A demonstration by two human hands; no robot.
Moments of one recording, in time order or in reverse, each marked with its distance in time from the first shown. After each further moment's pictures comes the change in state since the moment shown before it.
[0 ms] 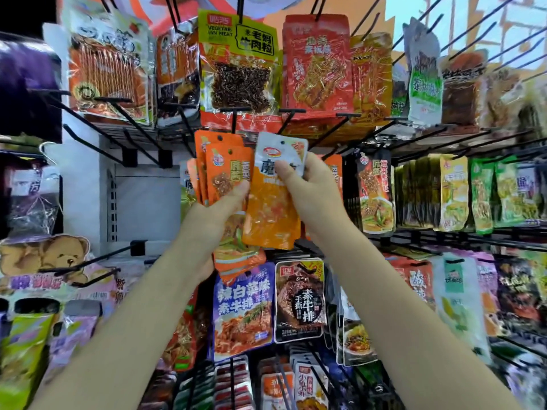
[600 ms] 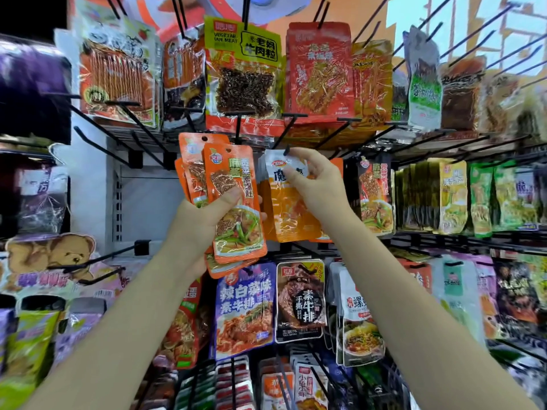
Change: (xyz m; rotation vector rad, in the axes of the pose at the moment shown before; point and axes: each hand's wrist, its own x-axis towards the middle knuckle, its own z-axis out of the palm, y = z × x) left_hand -0.002 0.003 -0.014 -0.050 -0.049 0.092; right_hand 0.021 0.014 -0.017 -0.212 -0.007 -0.036
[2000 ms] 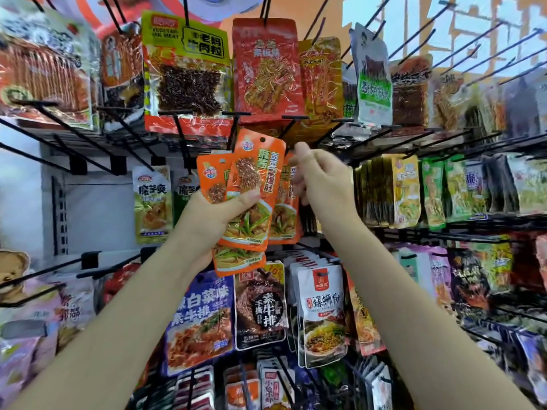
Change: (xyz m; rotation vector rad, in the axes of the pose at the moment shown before) left_hand 0.021 -0.022 0.074 0.170 -0.105 0.034; right_hand -0.015 0.004 -0.067 0.102 0.187 0.048
